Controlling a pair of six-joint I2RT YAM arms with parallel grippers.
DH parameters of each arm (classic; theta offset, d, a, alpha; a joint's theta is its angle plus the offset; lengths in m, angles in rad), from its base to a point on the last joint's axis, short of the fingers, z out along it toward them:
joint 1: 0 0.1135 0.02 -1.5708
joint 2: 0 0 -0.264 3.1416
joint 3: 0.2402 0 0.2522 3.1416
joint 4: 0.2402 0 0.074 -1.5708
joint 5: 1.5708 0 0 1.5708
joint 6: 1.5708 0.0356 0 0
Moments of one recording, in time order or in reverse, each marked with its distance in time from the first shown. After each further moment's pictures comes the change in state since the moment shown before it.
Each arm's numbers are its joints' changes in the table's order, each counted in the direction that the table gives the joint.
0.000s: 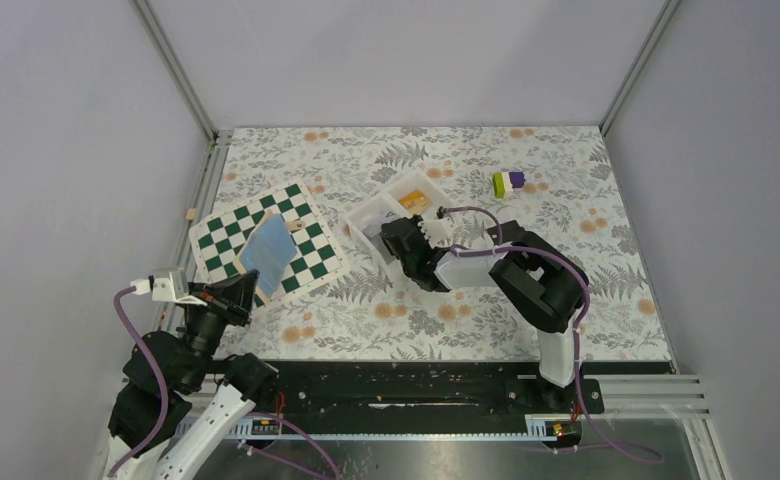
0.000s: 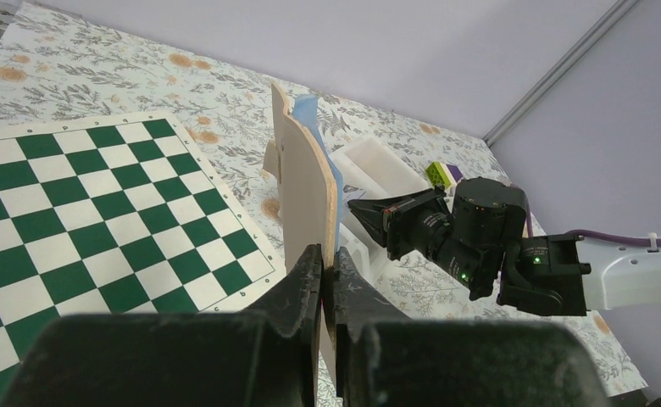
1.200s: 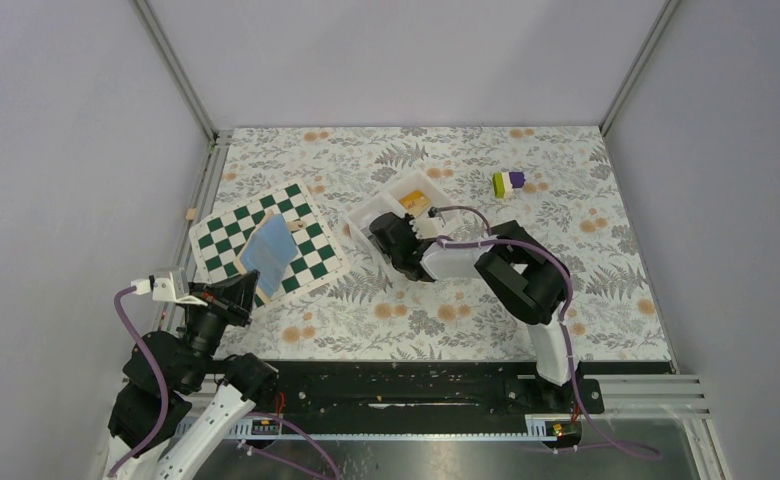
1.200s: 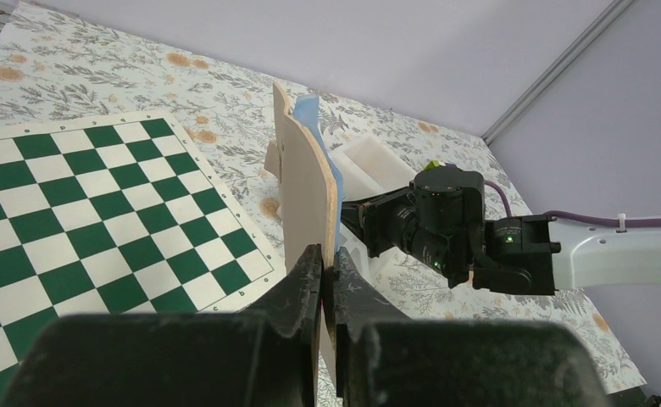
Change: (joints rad) left arm -0.002 0.000 0.000 0.000 0.006 0.003; right arm 0.000 0.104 0.164 0.201 -0.008 0.115
